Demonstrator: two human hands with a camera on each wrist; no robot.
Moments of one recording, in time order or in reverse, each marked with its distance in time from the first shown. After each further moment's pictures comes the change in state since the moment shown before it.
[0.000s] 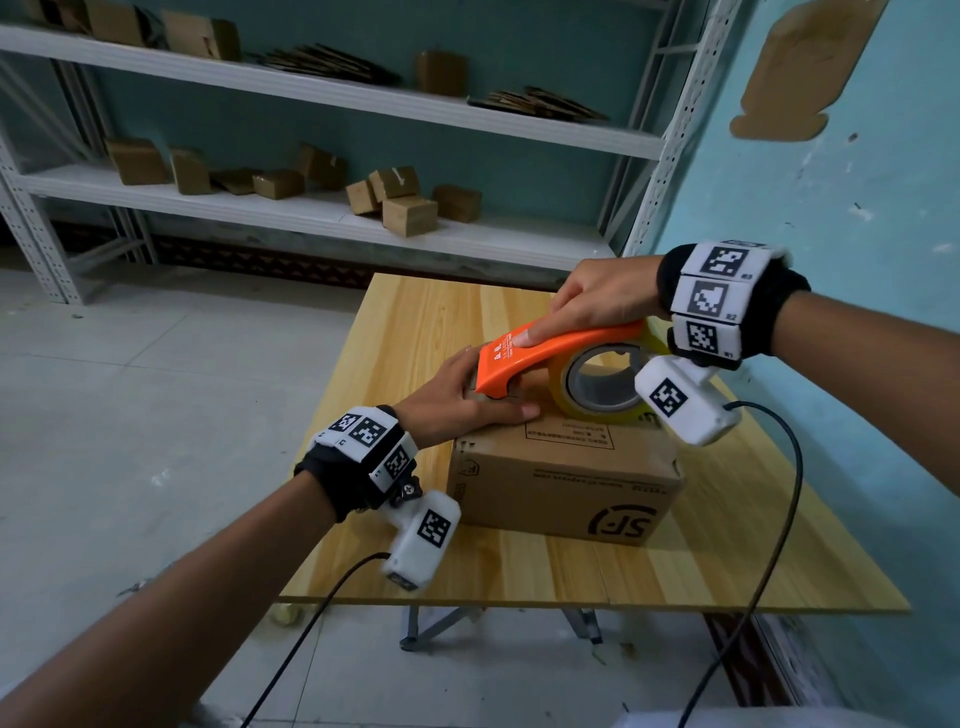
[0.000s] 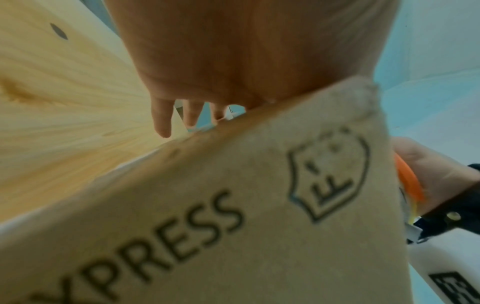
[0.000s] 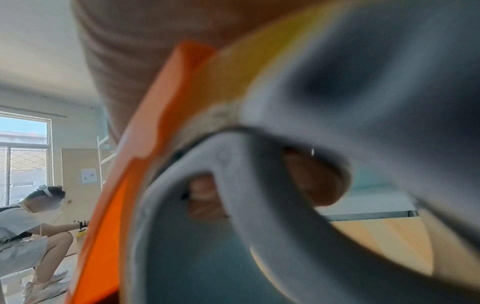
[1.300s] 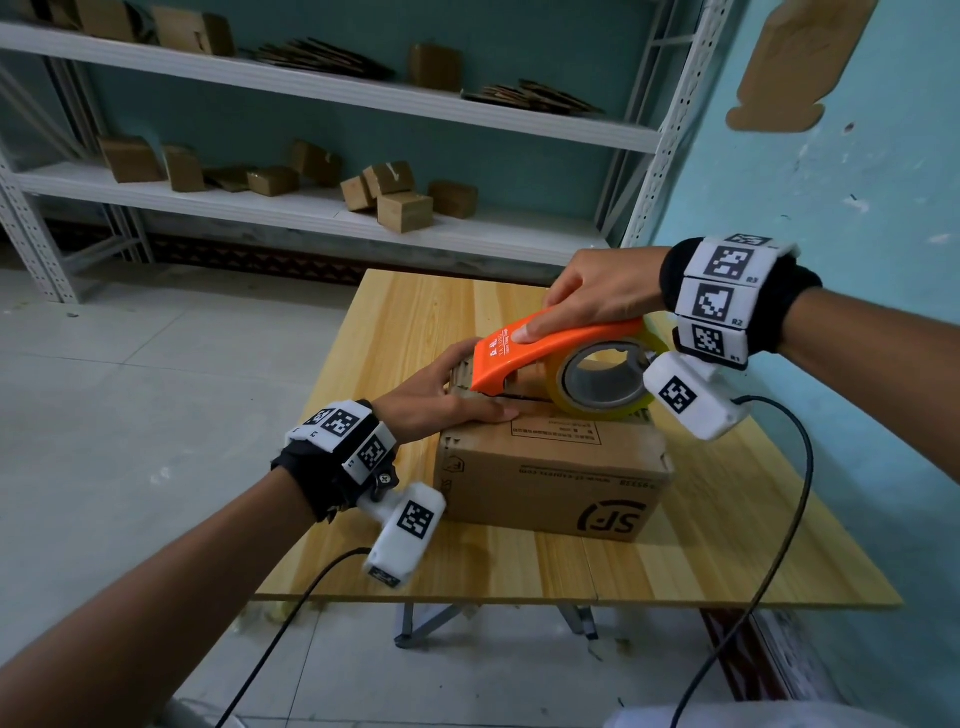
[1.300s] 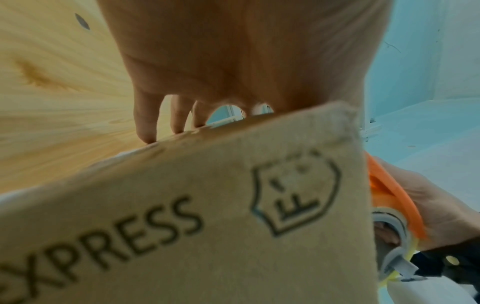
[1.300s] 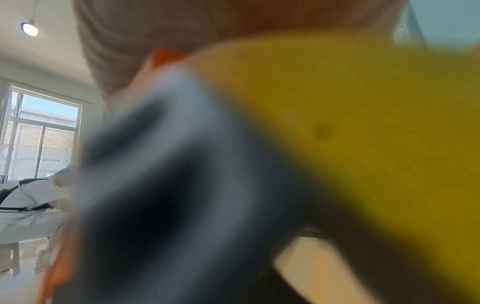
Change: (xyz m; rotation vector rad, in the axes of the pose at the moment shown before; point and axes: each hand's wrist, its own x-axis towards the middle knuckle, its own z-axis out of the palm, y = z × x) left_hand 0.002 -0.006 -0.004 -0.082 -0.041 -0.039; right_hand -0.007 0.009 0.000 0.036 0.037 -0.097
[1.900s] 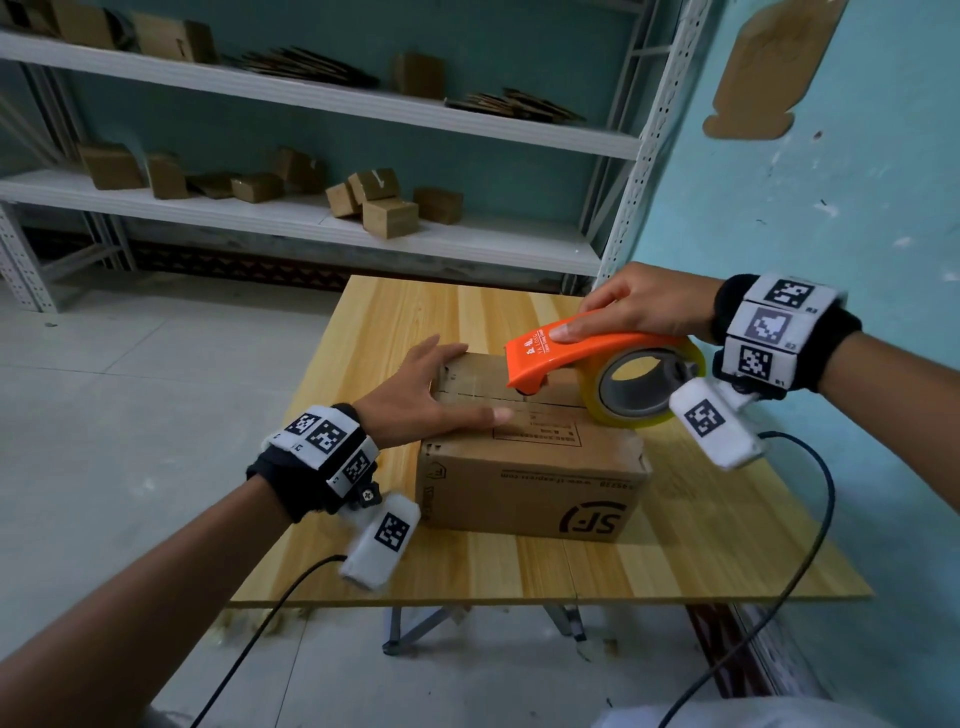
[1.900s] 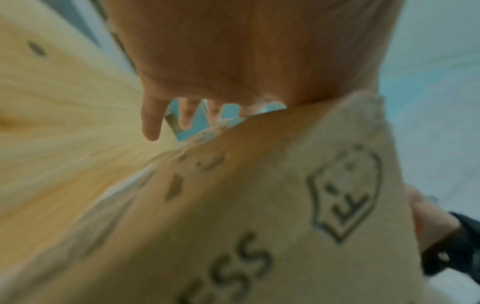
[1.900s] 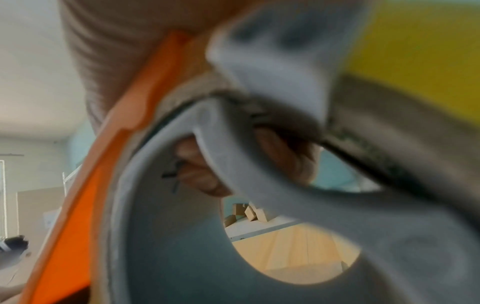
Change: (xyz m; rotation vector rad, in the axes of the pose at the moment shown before) left_hand -0.005 0.010 0.004 0.360 0.116 0.011; right_hand -0.031 0.050 0.007 0.252 0.130 -0.010
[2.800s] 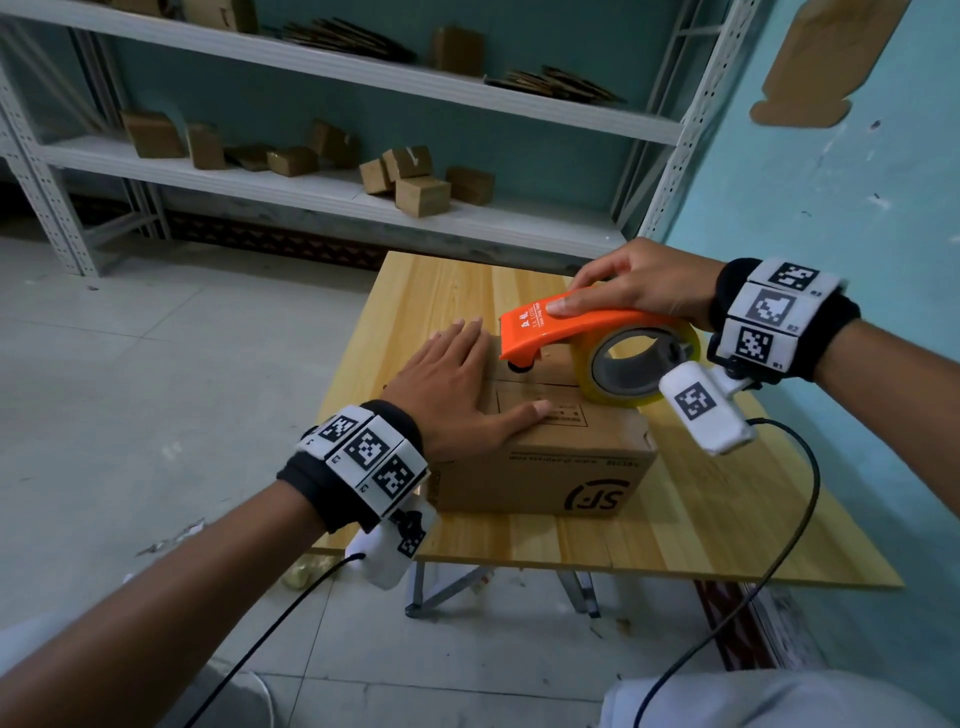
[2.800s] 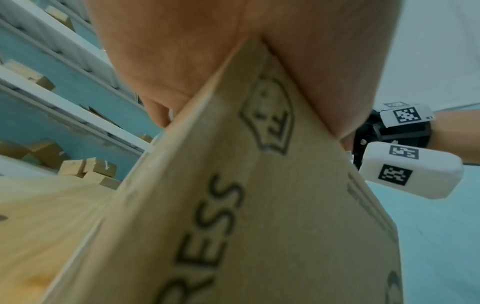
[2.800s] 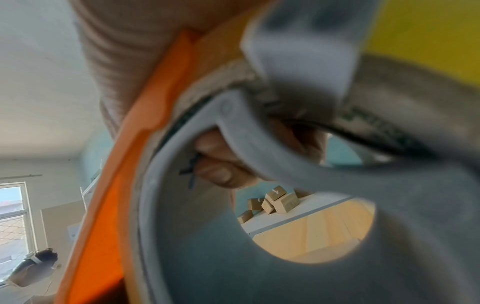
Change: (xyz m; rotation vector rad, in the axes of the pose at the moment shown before) left_hand -0.043 0.004 0.005 0.613 0.081 0.074; right_hand 0.003 -0.047 0.026 0.071 0.039 -0.030
